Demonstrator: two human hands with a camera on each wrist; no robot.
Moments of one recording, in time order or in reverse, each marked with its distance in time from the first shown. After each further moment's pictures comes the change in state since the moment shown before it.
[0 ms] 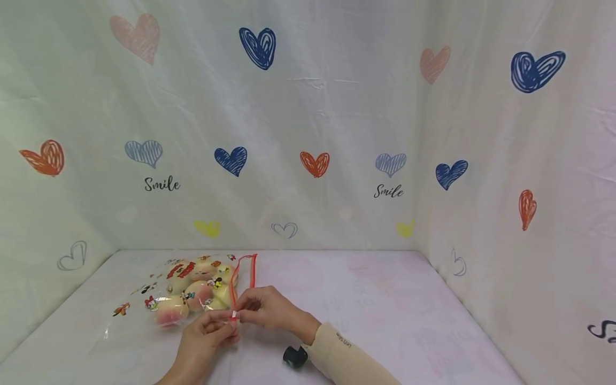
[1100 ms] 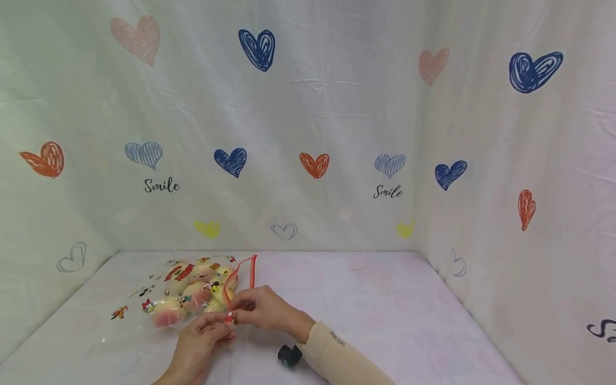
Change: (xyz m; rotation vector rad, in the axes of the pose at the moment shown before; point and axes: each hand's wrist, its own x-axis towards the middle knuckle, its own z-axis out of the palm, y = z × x) left_hand 0.001 0.004 -0.003 -0.026 0.046 -0.045; right_hand 0.009 0.001 0.006 -0.003 0.011 -0.006
